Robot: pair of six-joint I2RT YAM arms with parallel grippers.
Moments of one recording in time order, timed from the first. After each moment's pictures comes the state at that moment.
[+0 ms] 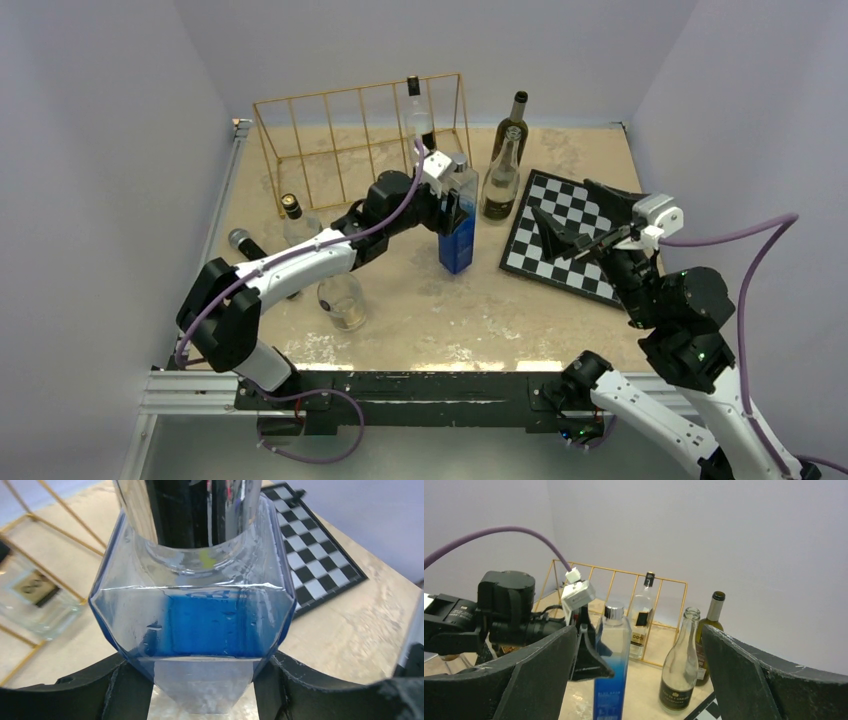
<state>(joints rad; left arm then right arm) -0.73 1.54 1.10 0.22 0.12 -0.16 0.69 0.52 1.01 -0.18 0.17 -0.10</state>
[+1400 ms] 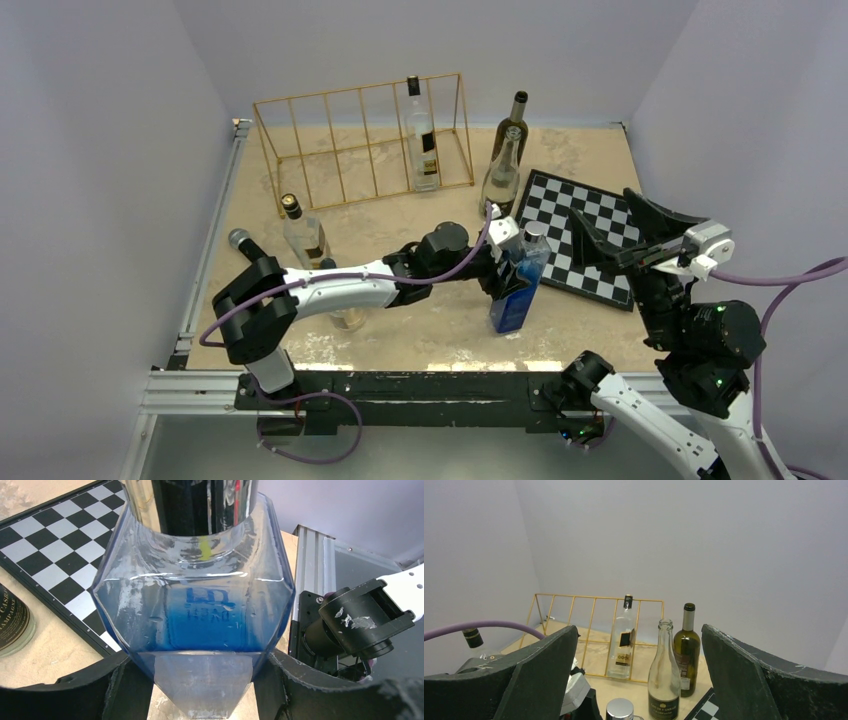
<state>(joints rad) -1.08 1.68 1.09 0.40 0.23 -0.16 0.69 0.37 0.96 -0.14 0.30 -0.10</state>
